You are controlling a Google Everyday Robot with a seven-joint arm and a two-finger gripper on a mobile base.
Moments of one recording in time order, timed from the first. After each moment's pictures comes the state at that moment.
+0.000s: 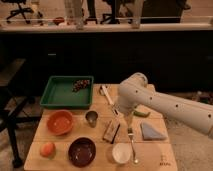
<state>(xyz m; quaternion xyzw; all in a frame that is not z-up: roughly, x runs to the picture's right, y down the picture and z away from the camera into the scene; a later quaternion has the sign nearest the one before) 0.076 0.144 0.769 -0.25 -0.19 -0.36 0.88</state>
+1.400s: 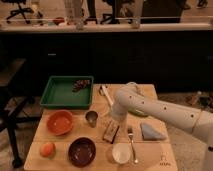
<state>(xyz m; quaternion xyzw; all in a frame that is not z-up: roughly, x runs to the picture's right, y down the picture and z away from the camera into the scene) 0.044 0.198 0.813 -0.26 -0.28 -0.43 0.82</state>
